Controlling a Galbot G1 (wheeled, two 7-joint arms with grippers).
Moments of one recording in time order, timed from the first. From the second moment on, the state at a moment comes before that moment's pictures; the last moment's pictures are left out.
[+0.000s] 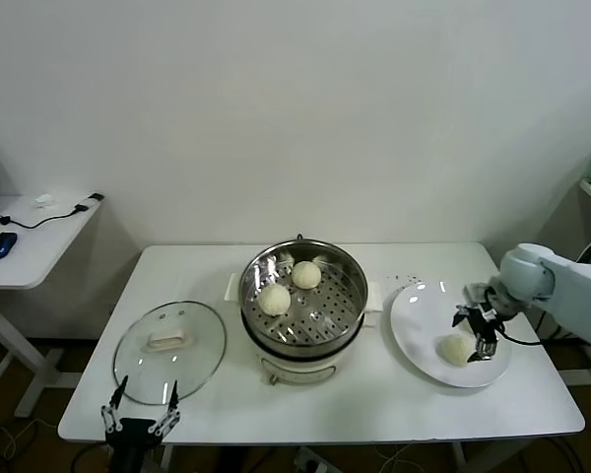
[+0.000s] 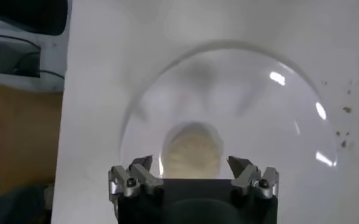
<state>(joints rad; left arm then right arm) 1.83 -1.56 -0.71 -2.04 0.17 -0.14 0.03 0.16 0.54 -1.13 1.28 0.07 -0.16 -1.04</state>
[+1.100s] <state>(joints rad) 1.83 -1.56 -0.72 -2.03 0.18 -0.14 0.03 0.05 0.62 -1.01 1.14 0.01 -0.13 -1.07</state>
